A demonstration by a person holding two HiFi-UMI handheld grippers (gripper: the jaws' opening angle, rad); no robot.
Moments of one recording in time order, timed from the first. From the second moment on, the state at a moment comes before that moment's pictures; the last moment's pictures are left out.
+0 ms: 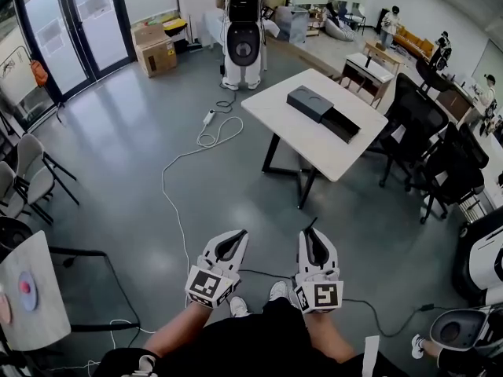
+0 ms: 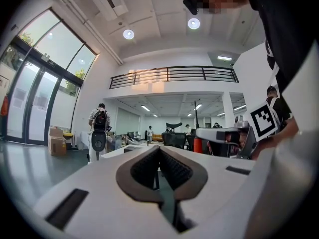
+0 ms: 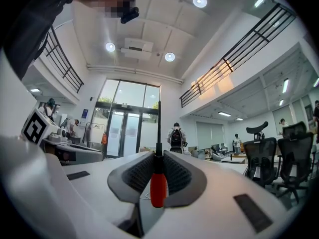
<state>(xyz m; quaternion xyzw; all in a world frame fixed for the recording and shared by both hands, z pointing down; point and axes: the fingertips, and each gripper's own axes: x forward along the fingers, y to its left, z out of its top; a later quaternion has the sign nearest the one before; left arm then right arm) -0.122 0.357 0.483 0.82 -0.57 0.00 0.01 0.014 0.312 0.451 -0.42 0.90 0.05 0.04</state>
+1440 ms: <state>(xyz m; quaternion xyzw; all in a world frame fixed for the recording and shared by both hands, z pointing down) -0.059 0.141 0.473 0.81 -0.58 0.02 0.00 0.053 0.101 0.452 -0.37 0.93 0.06 0.05</state>
